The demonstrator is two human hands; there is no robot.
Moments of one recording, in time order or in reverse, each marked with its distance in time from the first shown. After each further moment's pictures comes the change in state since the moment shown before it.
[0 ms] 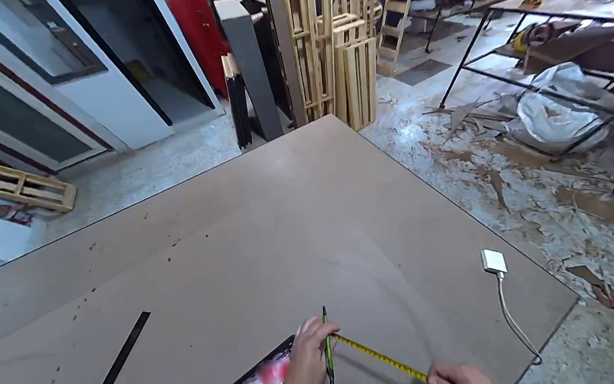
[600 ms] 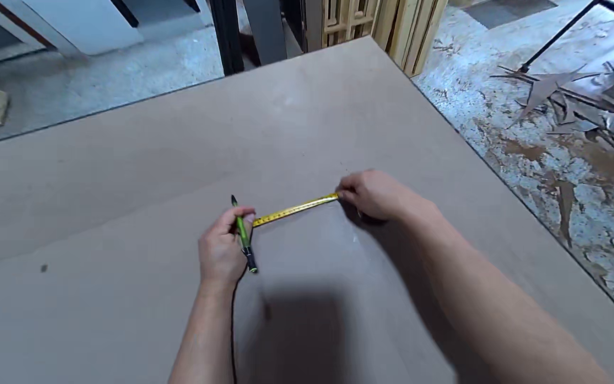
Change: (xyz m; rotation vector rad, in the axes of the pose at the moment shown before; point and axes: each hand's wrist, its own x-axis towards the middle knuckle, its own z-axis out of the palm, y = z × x) left_hand 0.397 -0.178 -0.044 0.014 0.635 -0.308; right_hand 0.558 -0.079 -0.297 -0.549 0.089 -0.302
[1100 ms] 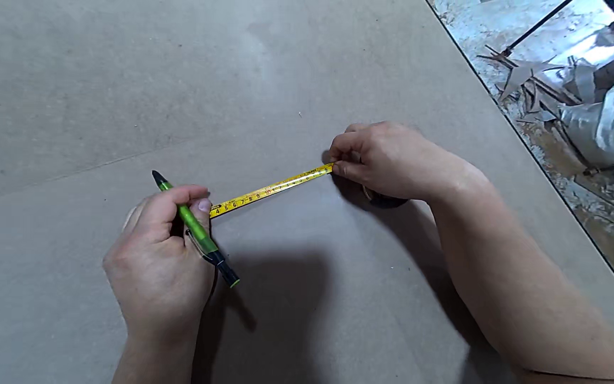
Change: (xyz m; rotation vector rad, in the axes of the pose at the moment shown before) left_hand 0.007 -0.016 0.005 0.174 0.117 0.028; right_hand 0.037 -0.014 -0.006 -0.145 0.044 -0.115
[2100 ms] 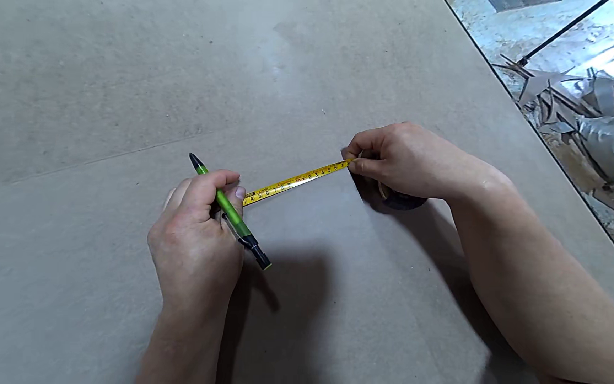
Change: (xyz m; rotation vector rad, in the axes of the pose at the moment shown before) left_hand 0.004 0.009 0.003 0.040 0.029 0.035; right_hand 0.003 -0.011 0.002 0.142 -0.021 0.115
